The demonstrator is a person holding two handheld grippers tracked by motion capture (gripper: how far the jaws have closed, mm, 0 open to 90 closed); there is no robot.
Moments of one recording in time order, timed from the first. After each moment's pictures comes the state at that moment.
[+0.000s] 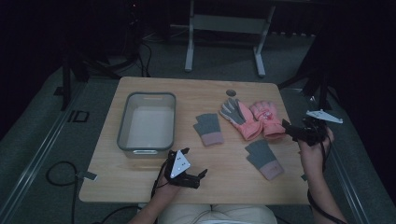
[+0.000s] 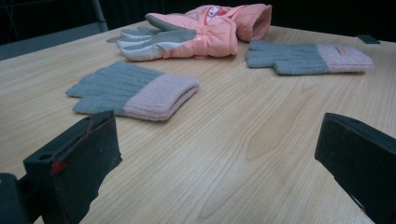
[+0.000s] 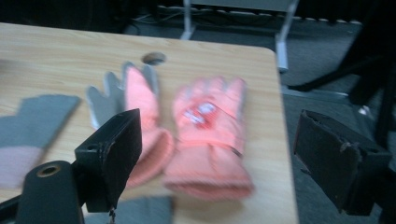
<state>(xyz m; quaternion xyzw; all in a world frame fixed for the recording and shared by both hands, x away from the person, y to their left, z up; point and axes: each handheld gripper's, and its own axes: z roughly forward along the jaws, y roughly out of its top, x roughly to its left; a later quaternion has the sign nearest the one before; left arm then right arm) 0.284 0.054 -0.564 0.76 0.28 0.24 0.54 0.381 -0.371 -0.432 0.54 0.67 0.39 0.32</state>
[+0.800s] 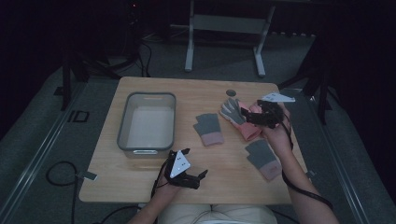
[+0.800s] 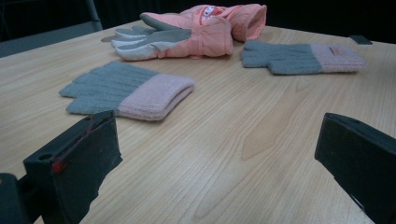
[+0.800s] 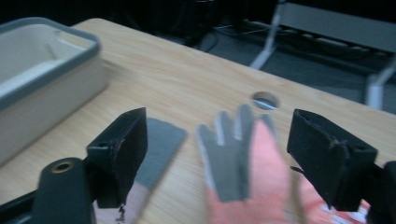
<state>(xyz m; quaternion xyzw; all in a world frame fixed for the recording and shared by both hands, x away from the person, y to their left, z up) 0.284 0.054 -0.564 0.76 0.27 0.23 0.54 0.428 -0.255 -0.422 0.41 0.76 0.44 0.26</state>
